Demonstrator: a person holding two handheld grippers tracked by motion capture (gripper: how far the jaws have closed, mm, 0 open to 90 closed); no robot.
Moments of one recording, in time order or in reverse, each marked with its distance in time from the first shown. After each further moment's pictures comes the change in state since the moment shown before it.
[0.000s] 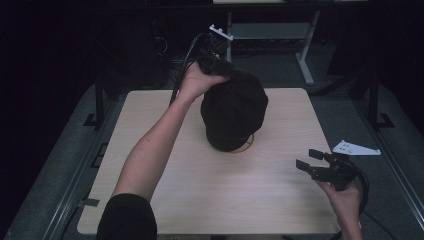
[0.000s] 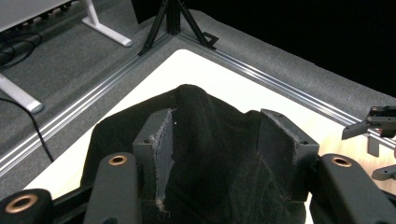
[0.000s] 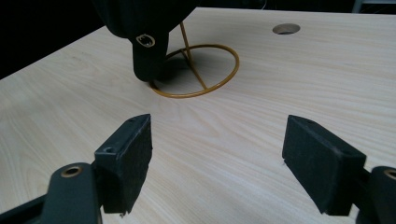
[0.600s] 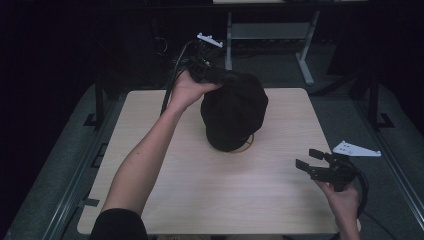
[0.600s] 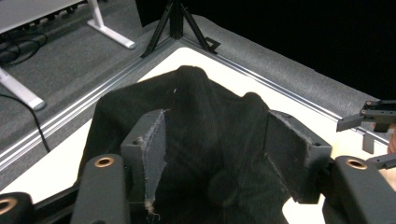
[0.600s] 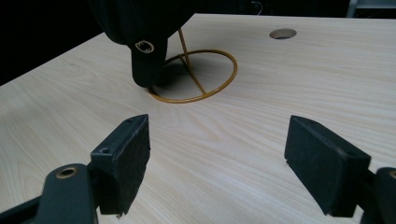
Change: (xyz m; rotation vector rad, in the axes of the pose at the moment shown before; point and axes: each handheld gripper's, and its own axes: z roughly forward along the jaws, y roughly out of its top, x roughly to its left) left arm -0.004 -0.027 -0.019 -0.038 0.013 -0.034; right arm 0.003 -0.001 0.000 -0.023 -0.011 0.016
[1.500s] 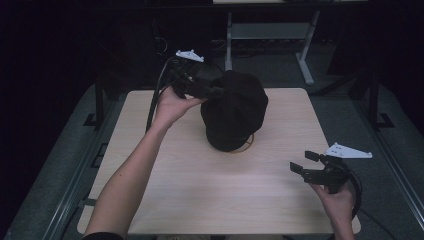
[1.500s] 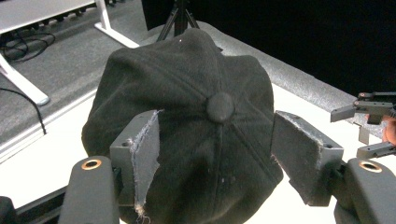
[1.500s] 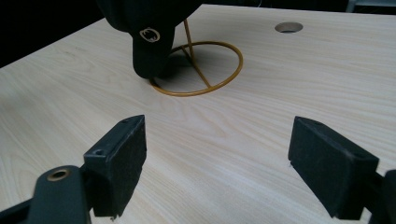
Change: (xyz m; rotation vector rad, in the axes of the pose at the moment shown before) left arm -0.003 -0.045 -0.027 -0.050 0.012 -0.032; right arm 0.015 -0.002 0.009 0.031 -0.025 -0.030
